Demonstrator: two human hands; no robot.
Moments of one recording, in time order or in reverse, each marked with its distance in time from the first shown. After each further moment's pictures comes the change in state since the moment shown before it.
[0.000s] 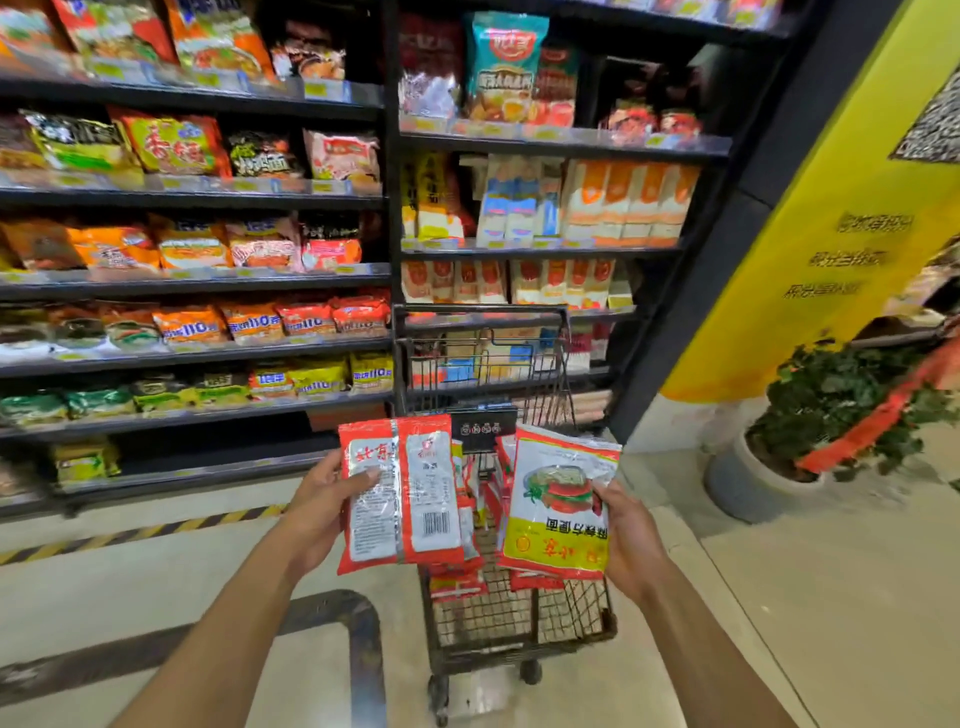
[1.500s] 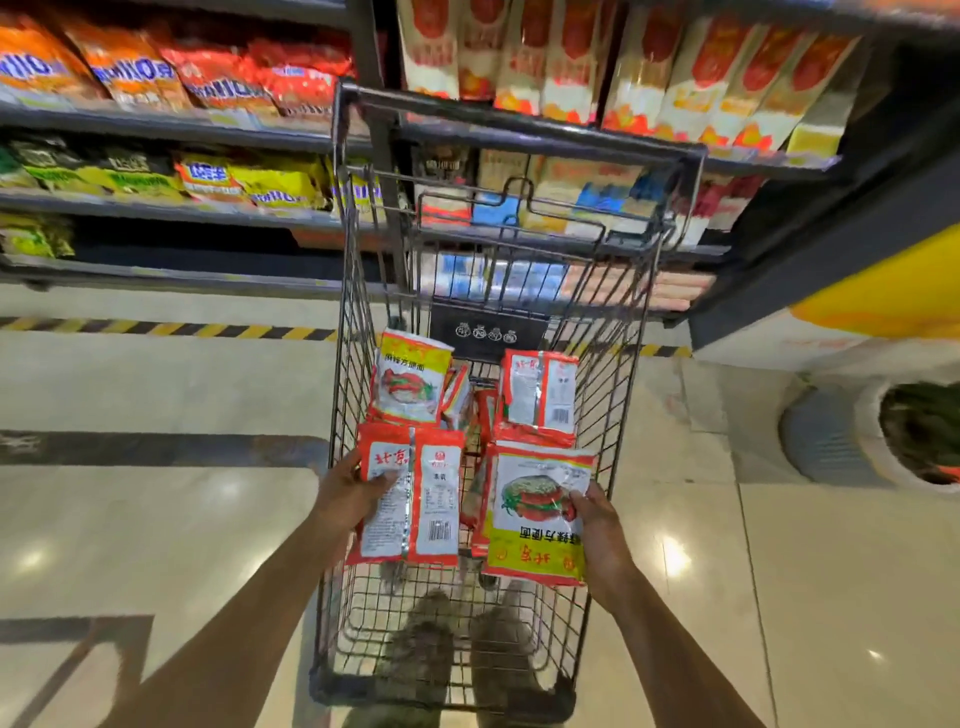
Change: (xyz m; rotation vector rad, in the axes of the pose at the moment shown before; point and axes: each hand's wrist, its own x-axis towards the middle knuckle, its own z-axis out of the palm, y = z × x) left_hand 0.293 -0.218 0.095 0.025 0.309 -0.473; right_hand 0.360 0.076 -0.099 -0.331 0.068 0.413
